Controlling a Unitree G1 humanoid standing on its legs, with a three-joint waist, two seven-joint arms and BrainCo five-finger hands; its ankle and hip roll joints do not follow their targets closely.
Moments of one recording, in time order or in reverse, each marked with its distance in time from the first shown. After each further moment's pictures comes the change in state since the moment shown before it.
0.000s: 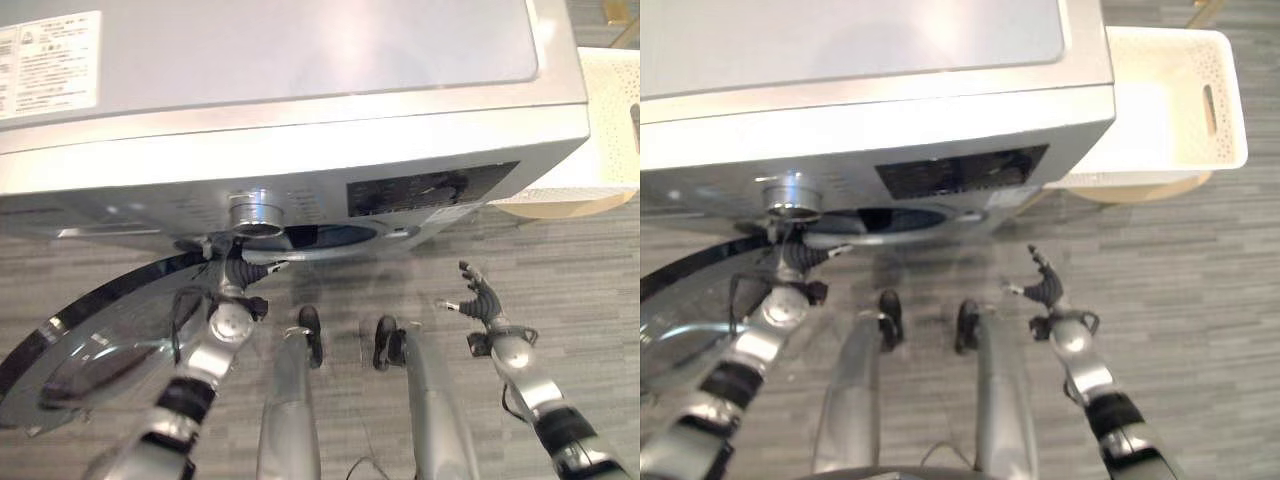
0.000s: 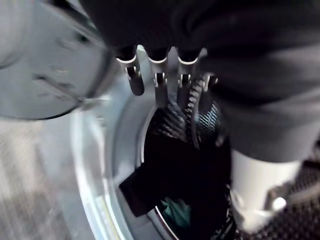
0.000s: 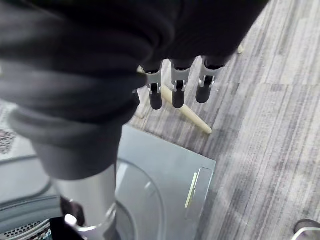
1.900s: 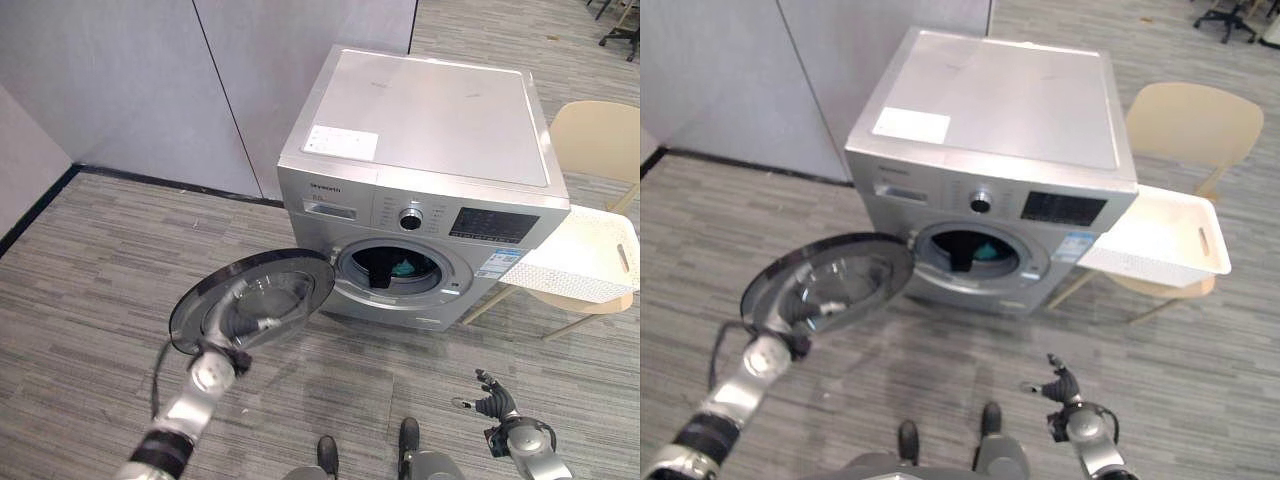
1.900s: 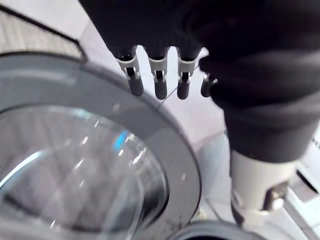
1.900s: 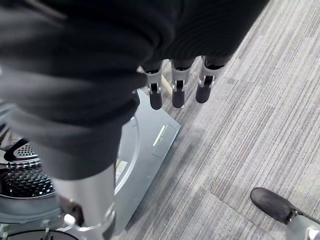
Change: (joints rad) left arm -0.016 0.231 0.018 0.002 0.220 0.024 -0.084; right arm 0.226 0.063 -0.070 0.190 -0.055 0.040 0.105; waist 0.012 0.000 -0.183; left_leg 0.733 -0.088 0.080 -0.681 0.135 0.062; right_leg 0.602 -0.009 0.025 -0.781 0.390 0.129
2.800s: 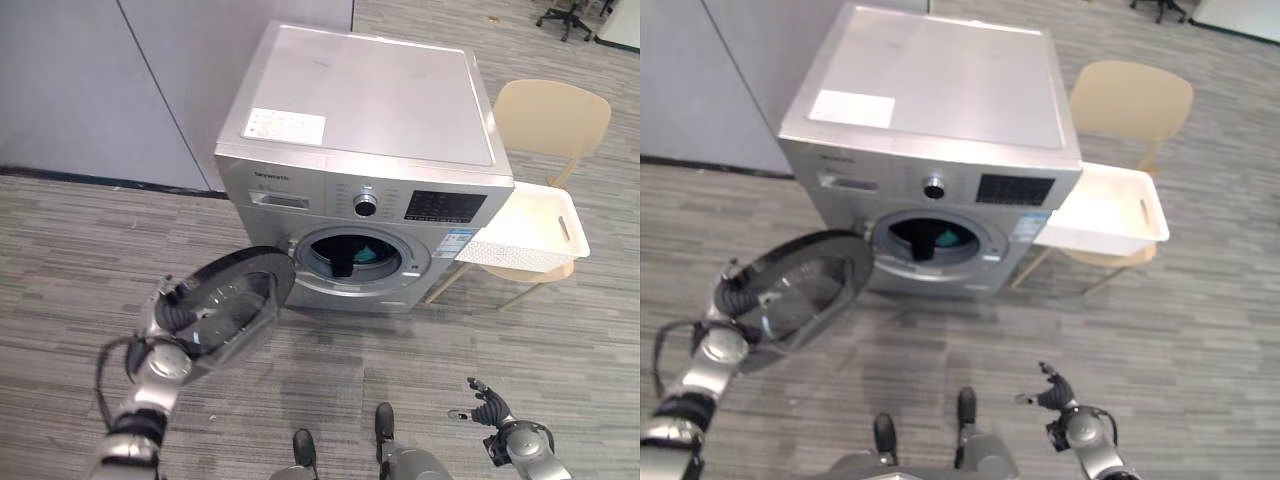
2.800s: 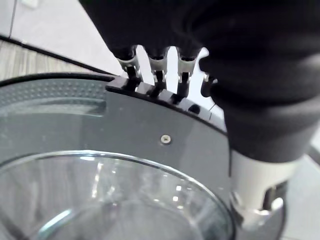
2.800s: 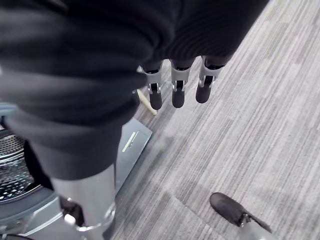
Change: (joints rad) left arm 0.109 -0.097 0.161 0.139 -0.028 0.000 0.083; right arm -0.012 -0.012 0.056 0.021 -0.039 0.007 0.034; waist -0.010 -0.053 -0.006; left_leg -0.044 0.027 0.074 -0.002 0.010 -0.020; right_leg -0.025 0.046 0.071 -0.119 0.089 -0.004
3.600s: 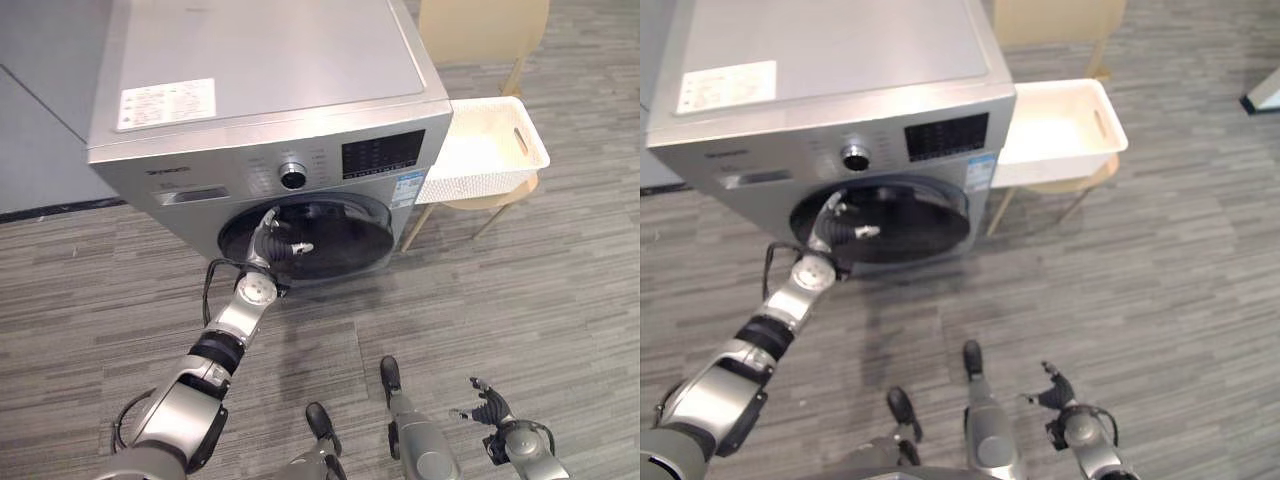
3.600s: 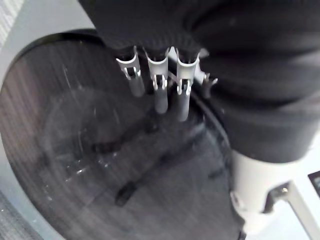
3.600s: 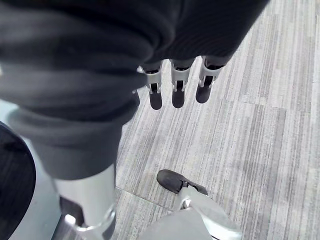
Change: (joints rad) left arm -0.575 -0.088 -0.335 0.227 -0.184 0.003 -0.018; right arm 0.030 -0.013 0.031 0.001 -0.028 0.032 -0.038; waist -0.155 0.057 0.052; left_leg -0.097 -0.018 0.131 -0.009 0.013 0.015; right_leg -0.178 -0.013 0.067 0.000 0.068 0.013
